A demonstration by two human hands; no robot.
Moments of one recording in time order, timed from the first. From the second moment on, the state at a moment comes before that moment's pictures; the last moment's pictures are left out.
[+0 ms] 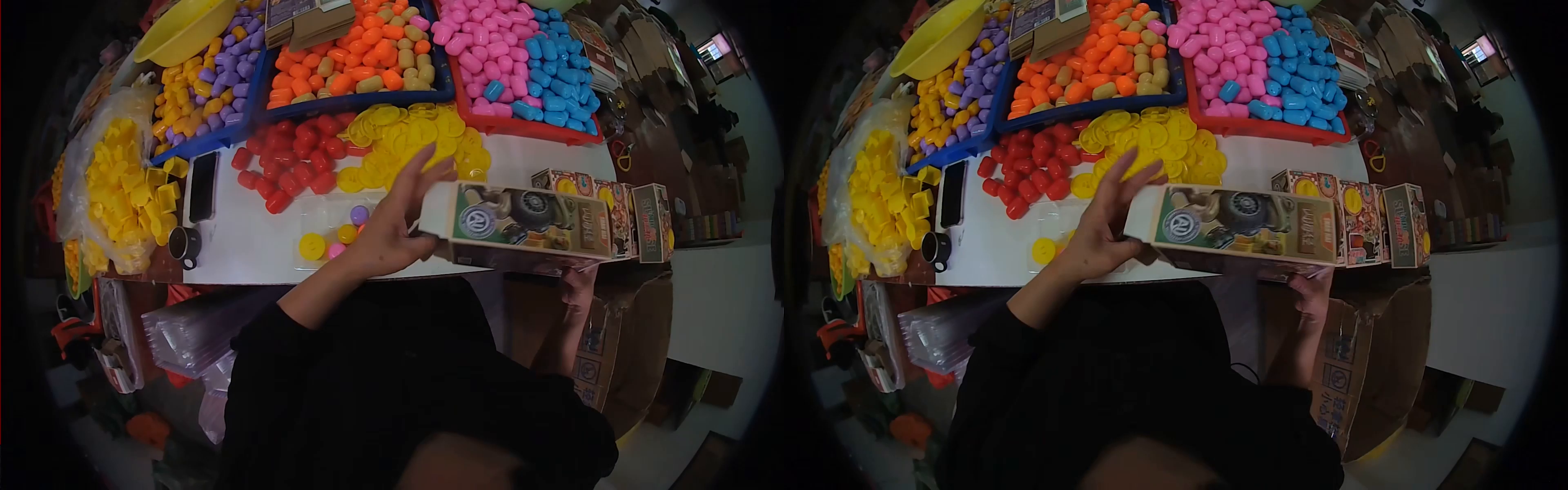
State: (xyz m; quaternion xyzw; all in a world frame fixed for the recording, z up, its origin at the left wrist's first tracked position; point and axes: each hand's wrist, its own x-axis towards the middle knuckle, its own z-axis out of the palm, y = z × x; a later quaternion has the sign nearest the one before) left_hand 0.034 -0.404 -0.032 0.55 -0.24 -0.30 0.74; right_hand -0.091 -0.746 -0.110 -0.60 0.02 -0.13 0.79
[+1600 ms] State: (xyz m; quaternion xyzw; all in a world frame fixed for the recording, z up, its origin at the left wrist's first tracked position) left_hand 0.028 -0.320 -0.060 0.91 -0.37 -0.18 0.09; right_hand -0.055 -0.515 -0.073 -0.84 -0.09 0.00 0.53
